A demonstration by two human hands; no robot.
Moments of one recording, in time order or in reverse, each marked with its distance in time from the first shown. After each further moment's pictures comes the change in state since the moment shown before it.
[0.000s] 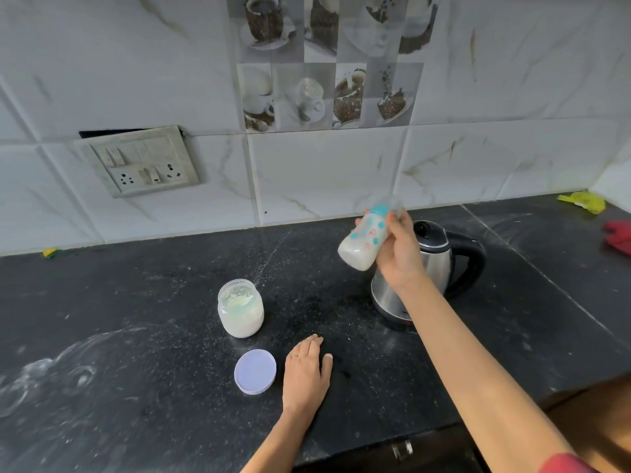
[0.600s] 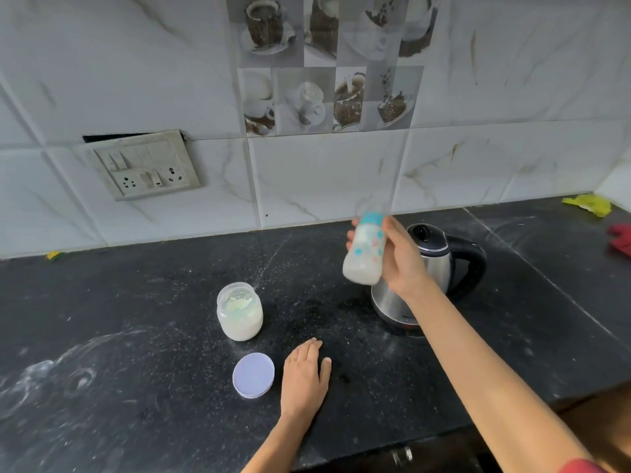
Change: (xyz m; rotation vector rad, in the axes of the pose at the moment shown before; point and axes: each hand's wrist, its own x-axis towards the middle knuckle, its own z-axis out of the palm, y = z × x) left_hand 0.000 -0.002 0.004 0.046 0.046 0.029; right_hand 0.001 -0.002 -0.010 0.033 -0.082 0.092
